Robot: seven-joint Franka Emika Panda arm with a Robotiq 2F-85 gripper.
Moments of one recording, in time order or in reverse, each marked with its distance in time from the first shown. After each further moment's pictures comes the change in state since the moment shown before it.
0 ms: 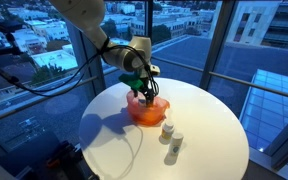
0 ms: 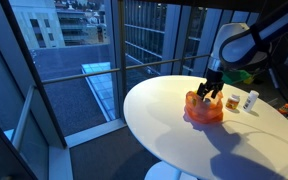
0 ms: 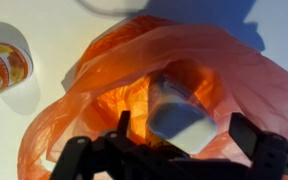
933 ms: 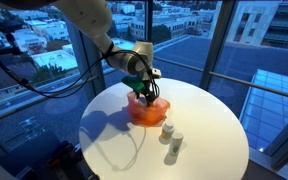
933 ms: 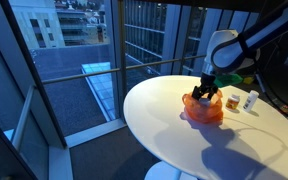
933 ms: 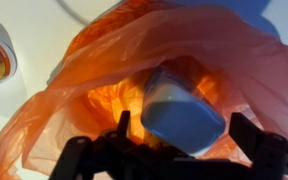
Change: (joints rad) arm 0.020 0.095 -0.012 0.090 0.000 -0.011 0.045
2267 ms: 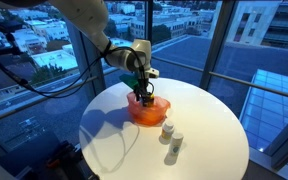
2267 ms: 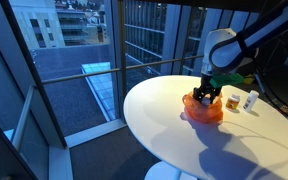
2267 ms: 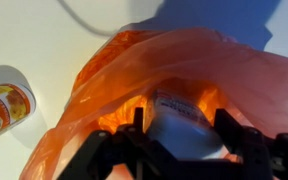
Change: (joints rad) arm 0.079 -0.006 -0.066 0.017 -0.024 -0.101 0.218
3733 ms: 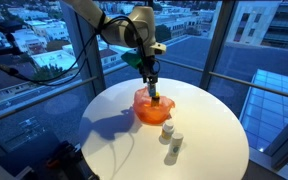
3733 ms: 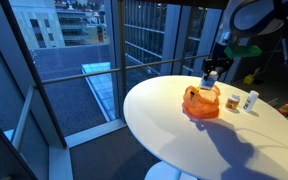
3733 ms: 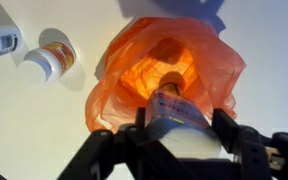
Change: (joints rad) arm -0.045 -0.251 -0.008 -0.062 -0.008 -0.014 -0.004
